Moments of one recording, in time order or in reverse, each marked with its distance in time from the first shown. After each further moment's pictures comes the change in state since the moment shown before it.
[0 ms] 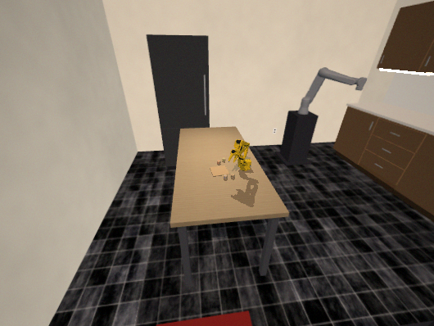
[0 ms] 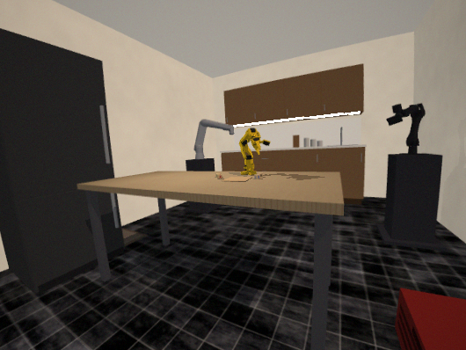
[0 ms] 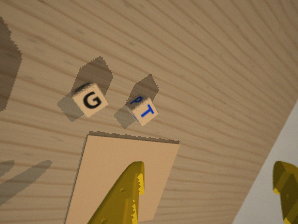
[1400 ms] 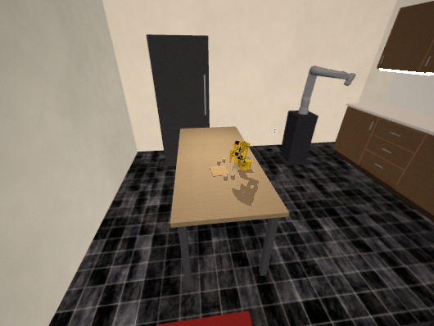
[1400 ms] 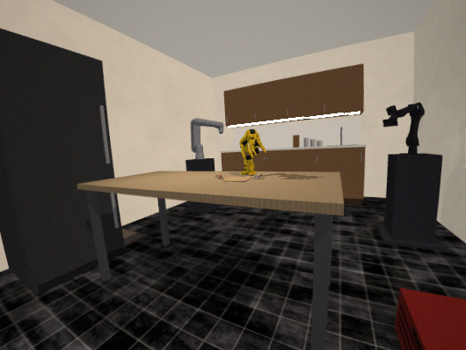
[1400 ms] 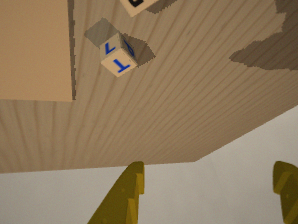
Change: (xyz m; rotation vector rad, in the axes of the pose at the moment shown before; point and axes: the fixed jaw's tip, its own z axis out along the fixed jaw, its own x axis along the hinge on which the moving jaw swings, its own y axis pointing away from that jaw) arm 0.018 -0.011 0.009 -0.014 0.029 -1.469
